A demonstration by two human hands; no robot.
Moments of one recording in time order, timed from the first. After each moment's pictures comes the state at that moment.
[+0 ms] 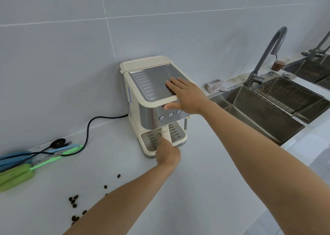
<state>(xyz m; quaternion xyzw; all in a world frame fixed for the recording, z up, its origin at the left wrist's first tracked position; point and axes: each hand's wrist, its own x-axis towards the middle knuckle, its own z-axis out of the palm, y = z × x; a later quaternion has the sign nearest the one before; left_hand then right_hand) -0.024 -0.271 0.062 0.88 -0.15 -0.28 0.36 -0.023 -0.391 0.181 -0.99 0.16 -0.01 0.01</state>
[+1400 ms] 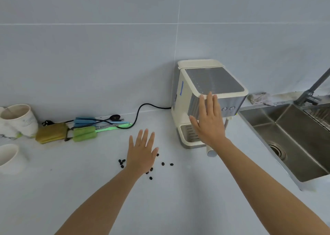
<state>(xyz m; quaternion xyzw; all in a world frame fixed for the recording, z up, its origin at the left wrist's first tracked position) 0.050 0.029 0.019 0.96 -0.24 -0.10 -0.03 0.014 -0.176 0.103 -0.98 0.14 -0.11 0.09</state>
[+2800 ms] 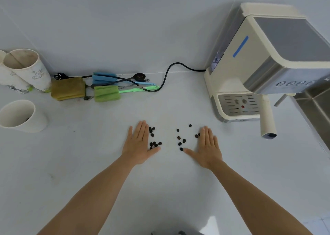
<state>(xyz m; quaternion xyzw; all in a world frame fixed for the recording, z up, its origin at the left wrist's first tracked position) 0.094 0.040 -0.058 0.91 -0.33 -0.22 -0.05 -0.027 -0.163 -0.049 -0.93 0.26 0.23 0.13</state>
